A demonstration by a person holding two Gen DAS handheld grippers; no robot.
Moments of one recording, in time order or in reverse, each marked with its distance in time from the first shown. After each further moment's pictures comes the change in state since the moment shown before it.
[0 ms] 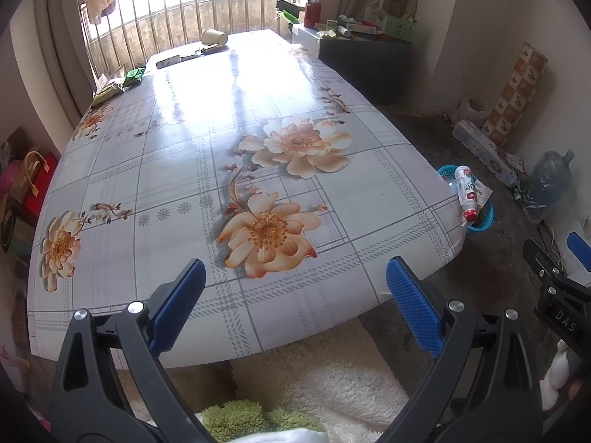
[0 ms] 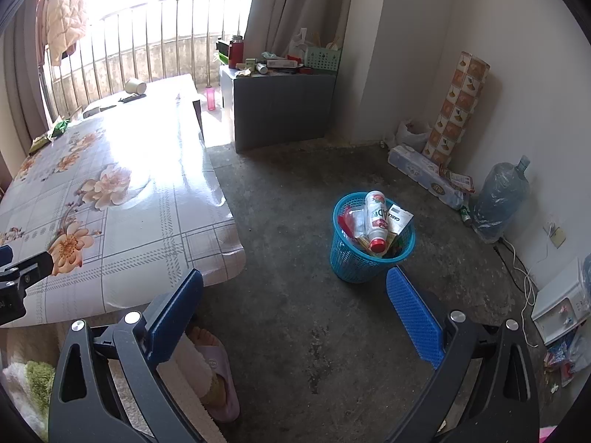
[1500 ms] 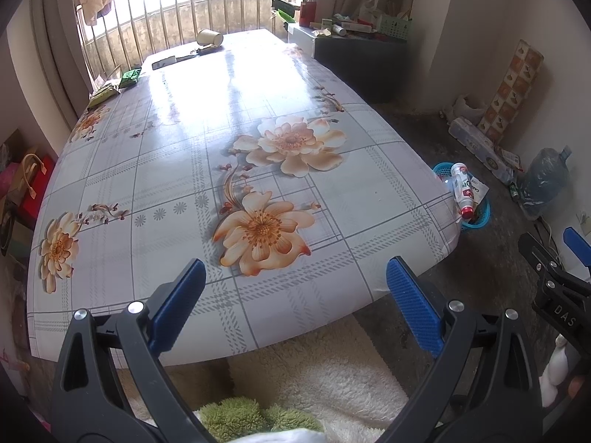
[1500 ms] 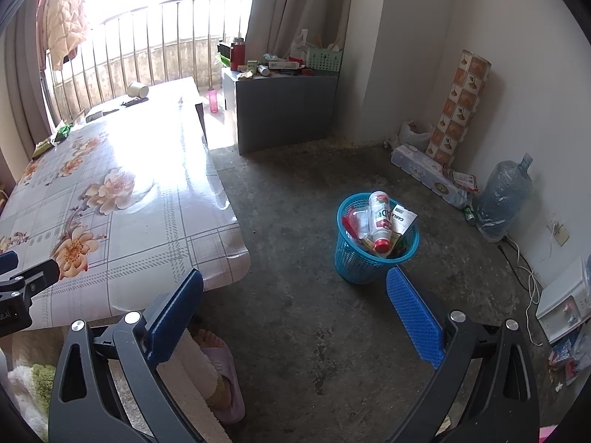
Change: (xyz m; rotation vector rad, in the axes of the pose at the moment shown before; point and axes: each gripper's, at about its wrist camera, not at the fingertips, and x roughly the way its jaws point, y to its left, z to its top) left arm -0.002 -0.004 0.001 0.006 0.008 -0.010; right arm 0.000 0.004 0.004 0.011 -0.003 0.014
